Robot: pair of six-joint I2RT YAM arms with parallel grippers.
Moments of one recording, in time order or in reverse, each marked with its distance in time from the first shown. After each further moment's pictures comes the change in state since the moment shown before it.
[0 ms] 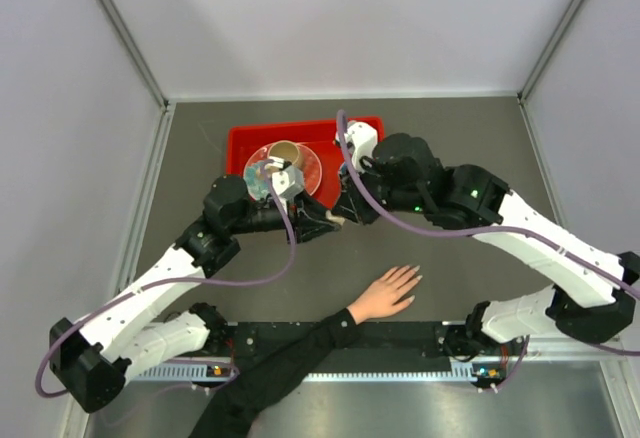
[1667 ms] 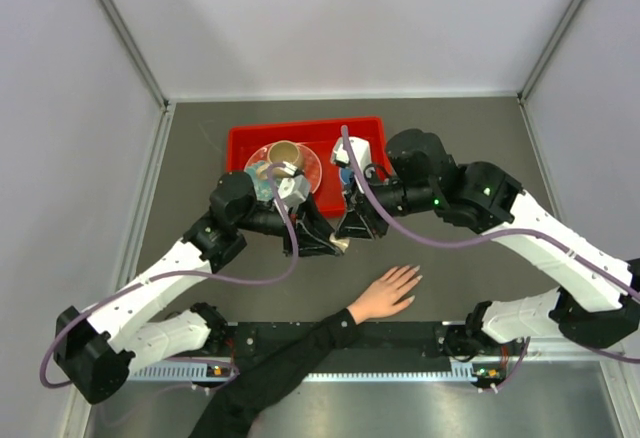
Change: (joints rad) left arm -0.008 0.042 -0.003 0.085 0.293 -0.090; right arm -0.020 -0.021 0.000 -0.035 -0.288 -0.126
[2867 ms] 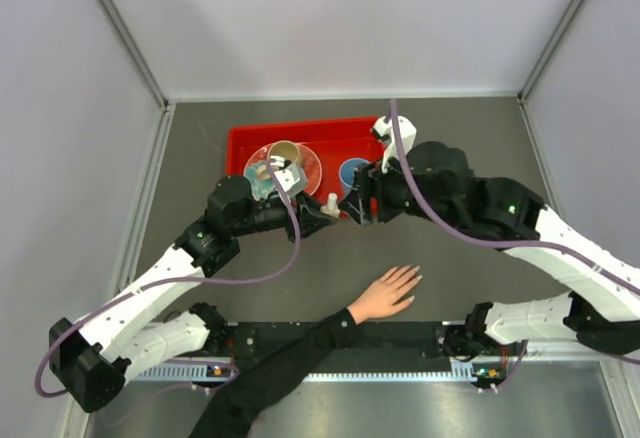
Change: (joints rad) left arm -0.004 -0.075 -0.007 -0.208 -0.573 0.175; right arm 0.097 -0.079 -0.048 0.096 0.623 0.365
